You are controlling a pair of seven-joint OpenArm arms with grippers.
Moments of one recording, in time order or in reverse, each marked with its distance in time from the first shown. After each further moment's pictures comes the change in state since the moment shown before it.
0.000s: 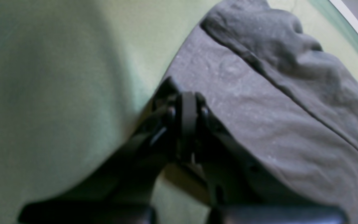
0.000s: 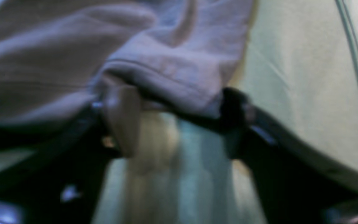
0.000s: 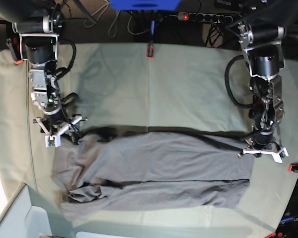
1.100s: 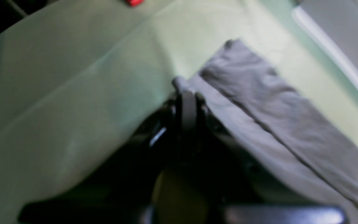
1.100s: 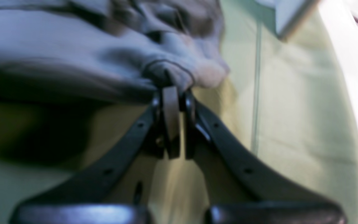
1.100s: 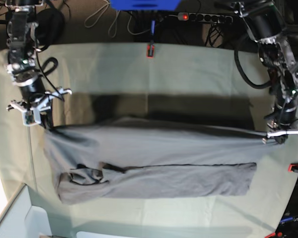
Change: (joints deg) left arm 16.5 4.6 -15.3 32.5 -0.4 -0.2 13.0; right arm -28.6 2.6 7.8 48.9 -0.5 7.5 -9.4
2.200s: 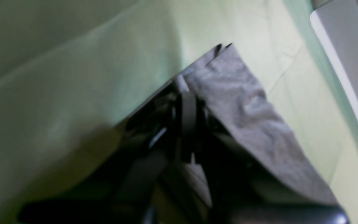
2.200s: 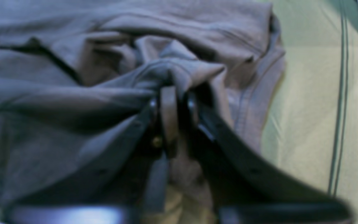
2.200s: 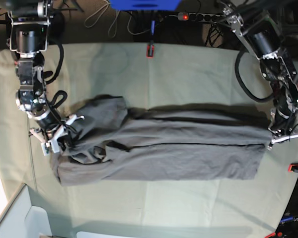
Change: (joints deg) left arm -8.3 1.5 -6.9 -8.4 0.4 0.2 6.8; right arm 22.1 0.4 -7.0 -26.6 -0.6 4.6 -3.0
